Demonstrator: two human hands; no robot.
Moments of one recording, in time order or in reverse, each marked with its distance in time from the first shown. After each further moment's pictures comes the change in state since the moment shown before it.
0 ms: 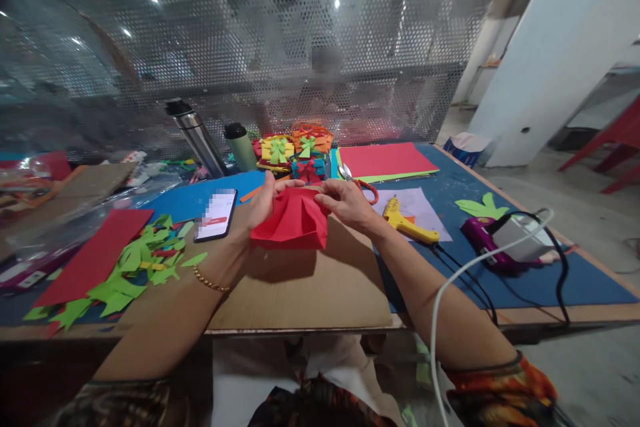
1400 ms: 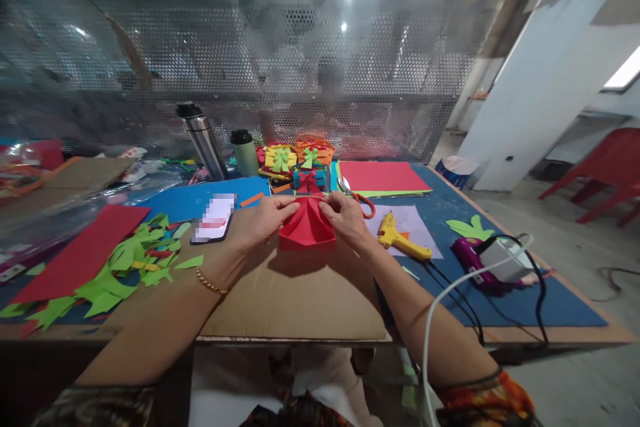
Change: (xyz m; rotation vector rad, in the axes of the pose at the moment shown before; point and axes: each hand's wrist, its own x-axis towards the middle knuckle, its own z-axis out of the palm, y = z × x) left_hand 0.002 -0.016 0.004 0.107 0.074 0.111; right_hand 0.005 0.021 0.016 -0.111 0.283 0.021
